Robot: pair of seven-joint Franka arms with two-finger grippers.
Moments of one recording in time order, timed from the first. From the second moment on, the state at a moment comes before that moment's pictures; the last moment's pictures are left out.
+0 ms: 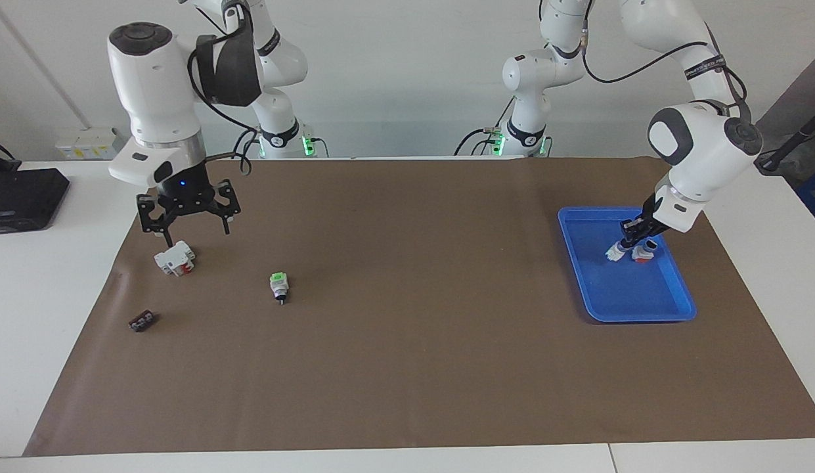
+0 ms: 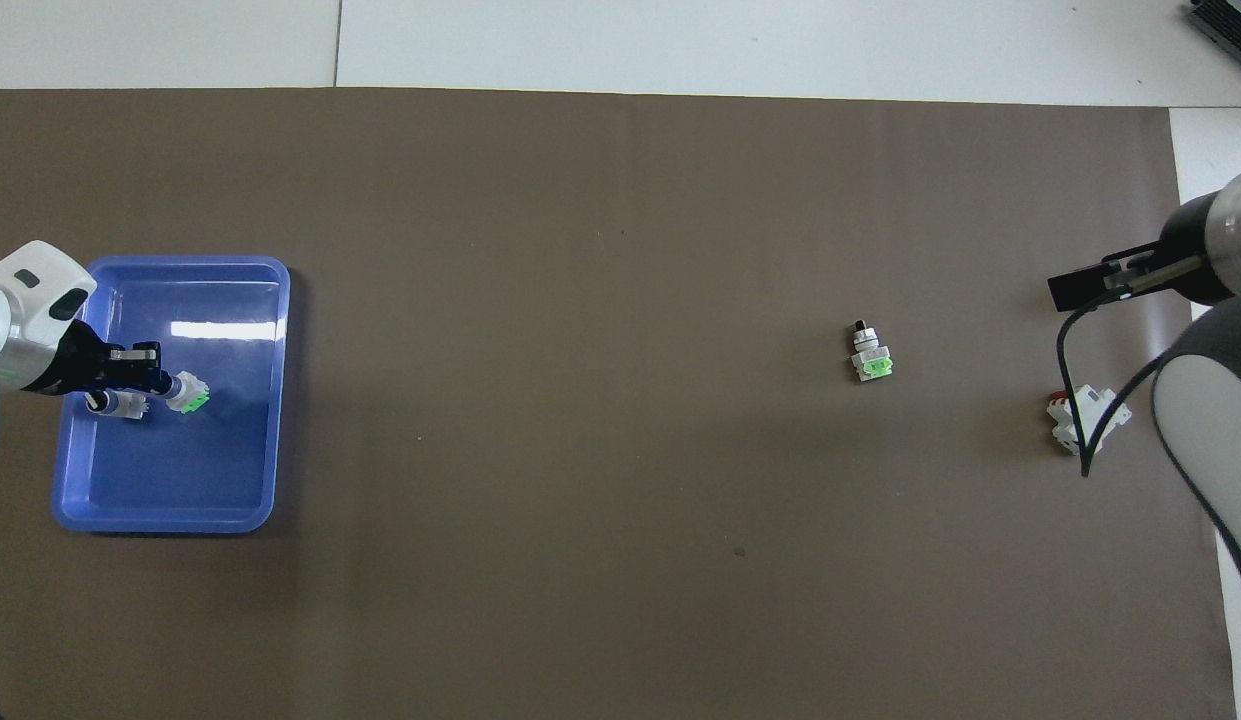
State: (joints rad) left arm 0.19 0.09 -0.05 -2.05 -0.06 2.08 0.08; right arm 0.09 0.00 -0.08 -1.64 -0.10 1.75 -0.20
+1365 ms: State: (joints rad) left arm 0.16 0.14 -0.07 -1.76 -0.06 1.89 0.12; right arm 0.00 -0.05 -0.08 -1.57 -0.01 1.56 0.06
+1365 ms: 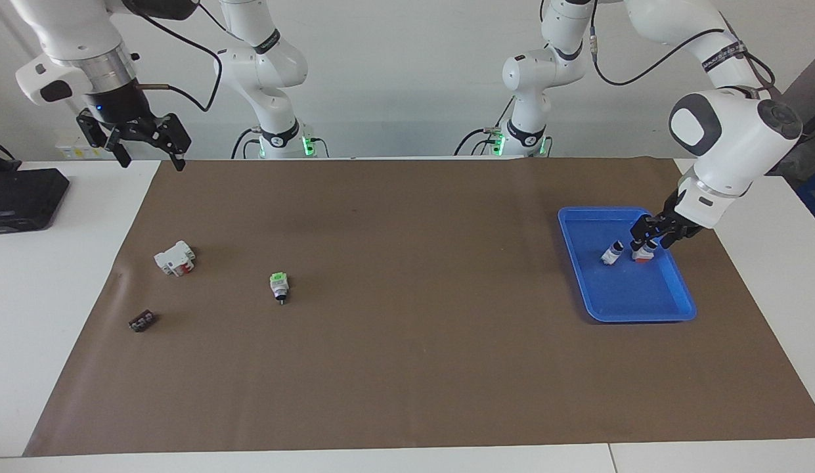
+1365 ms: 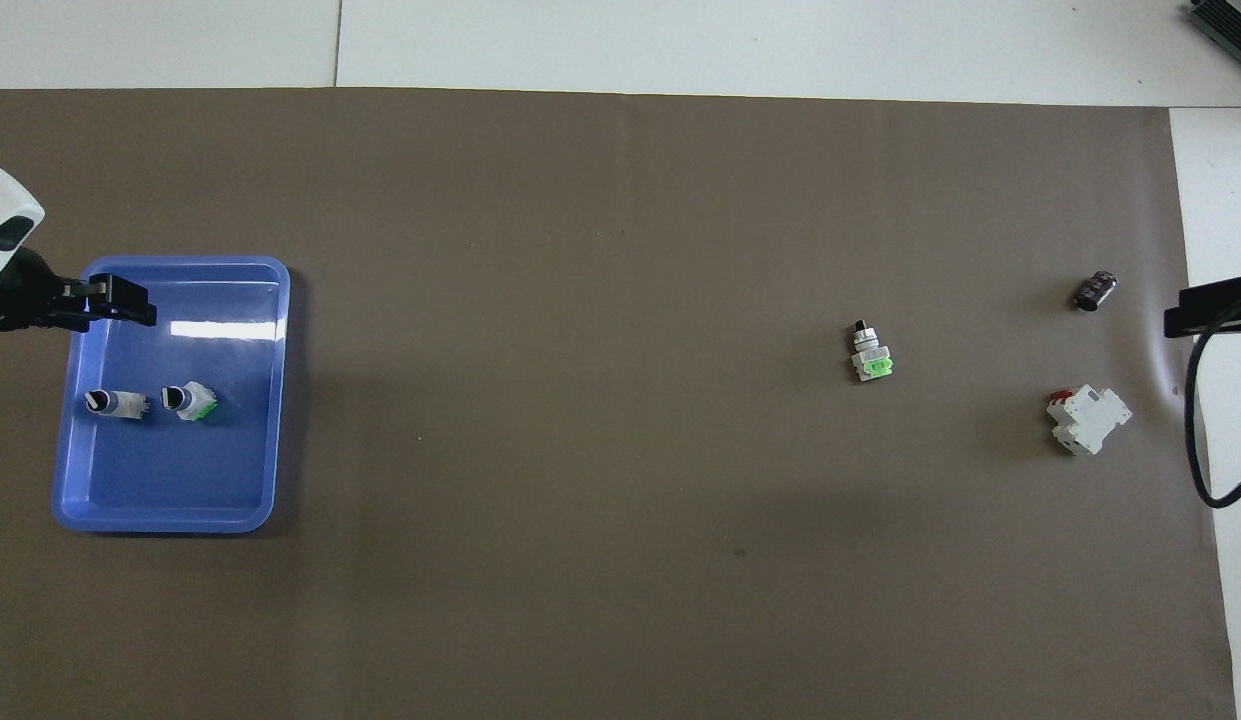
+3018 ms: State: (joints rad) left arm 0.08 0.03 -0.09 -1.47 0.01 1.52 0.12; right arm 0.06 -0.05 -0.15 -1.57 0.01 1.56 0.07
